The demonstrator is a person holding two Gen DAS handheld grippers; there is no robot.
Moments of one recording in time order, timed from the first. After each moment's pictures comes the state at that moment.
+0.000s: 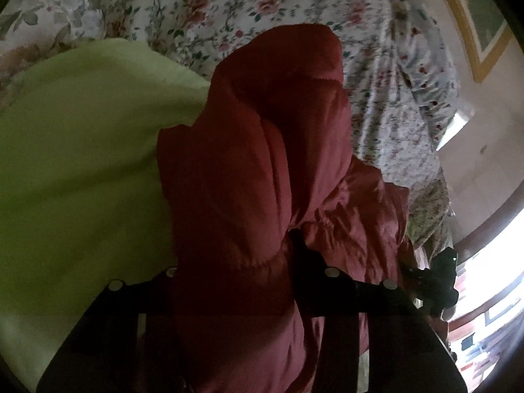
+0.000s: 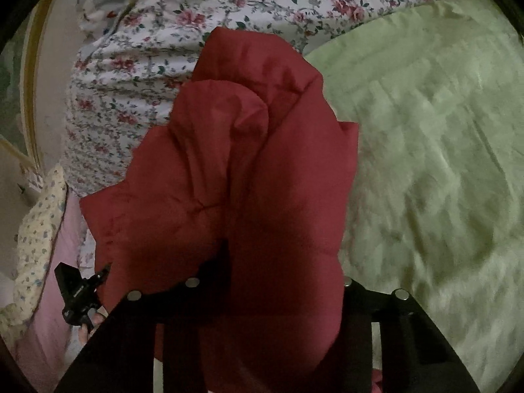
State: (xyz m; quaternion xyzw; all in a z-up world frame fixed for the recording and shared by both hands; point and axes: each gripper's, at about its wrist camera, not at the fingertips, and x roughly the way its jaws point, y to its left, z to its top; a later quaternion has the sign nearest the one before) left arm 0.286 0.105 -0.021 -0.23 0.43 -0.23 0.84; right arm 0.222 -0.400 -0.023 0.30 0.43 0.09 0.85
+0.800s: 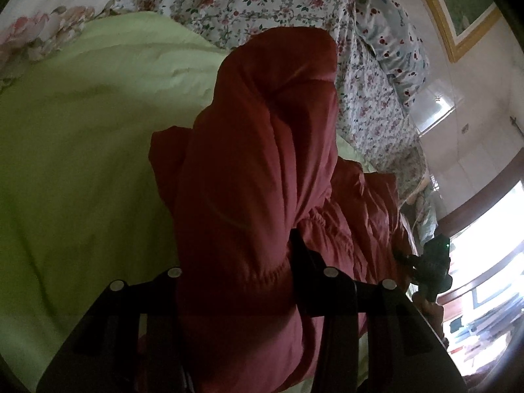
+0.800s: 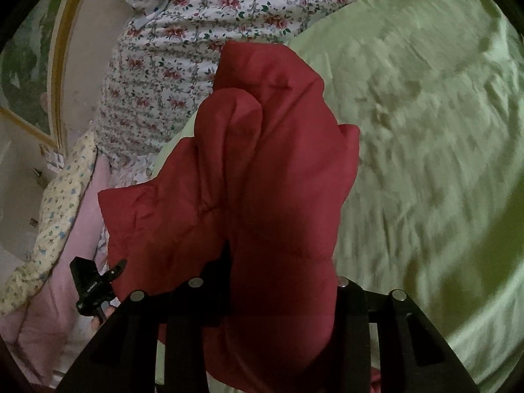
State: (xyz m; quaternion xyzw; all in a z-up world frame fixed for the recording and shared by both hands) left arm 0.142 0.149 -0.014 -0.24 0.46 -0.25 0.82; right arm 0.075 -0.381 -0.013 0.31 0.44 0.13 0.83
